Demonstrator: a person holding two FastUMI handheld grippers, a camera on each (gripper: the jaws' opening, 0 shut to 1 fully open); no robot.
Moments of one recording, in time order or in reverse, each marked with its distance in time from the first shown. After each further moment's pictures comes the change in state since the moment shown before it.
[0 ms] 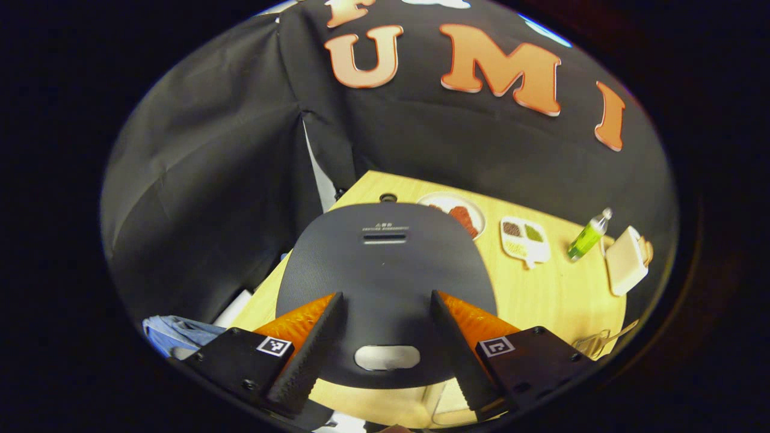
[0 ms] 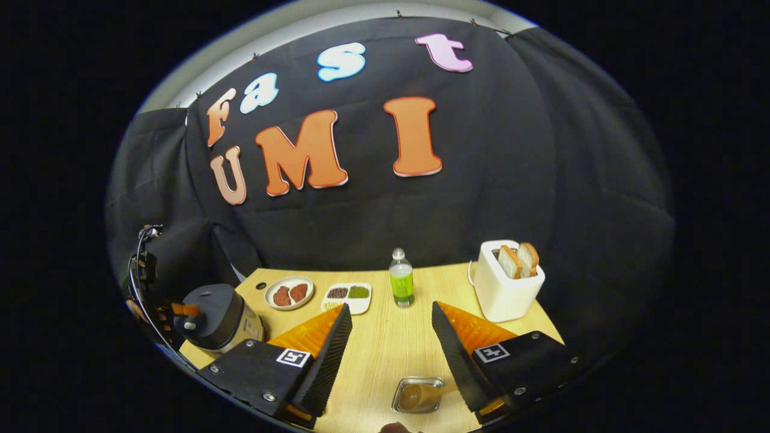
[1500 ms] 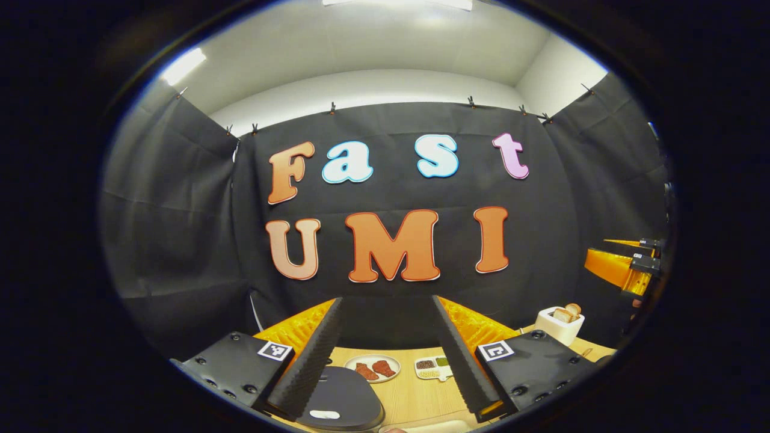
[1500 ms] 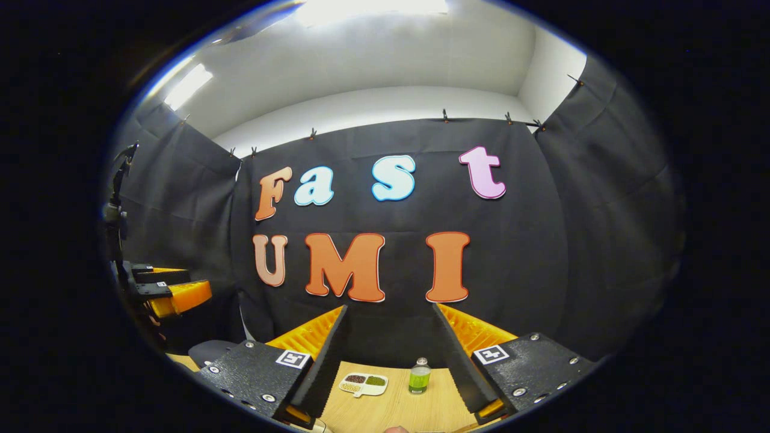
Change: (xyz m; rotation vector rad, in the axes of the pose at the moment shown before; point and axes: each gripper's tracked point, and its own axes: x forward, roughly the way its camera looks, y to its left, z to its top) left arm -0.236 -0.112 0.144 0.150 -0.817 -0.294; right arm -0.081 0.060 0.117 -0.104 -0.494 0.105
